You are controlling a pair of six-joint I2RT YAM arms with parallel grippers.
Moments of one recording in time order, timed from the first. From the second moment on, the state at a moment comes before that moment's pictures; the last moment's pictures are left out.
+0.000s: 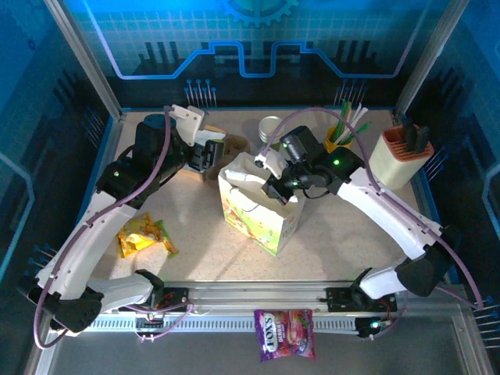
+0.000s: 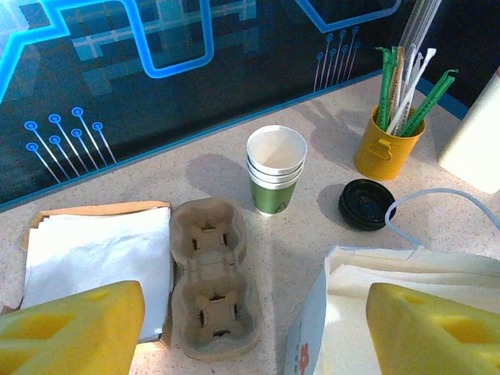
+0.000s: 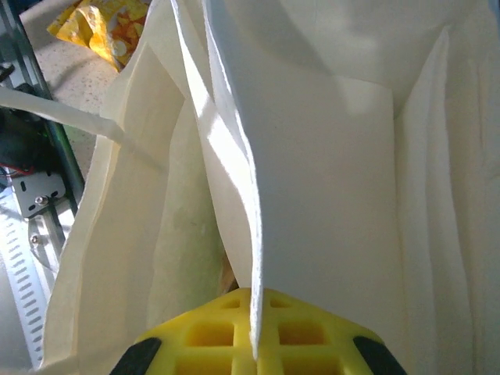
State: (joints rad) left arm -0.47 1.17 1.44 -0.71 -0.03 -0.04; right arm 0.72 1.43 1.50 -1.00 -0.30 -0.17
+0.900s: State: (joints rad) left arm -0.47 1.17 1.44 -0.71 -0.02 -0.04; right arm 0.81 1.54 1.43 -0.94 -0.13 -0.16
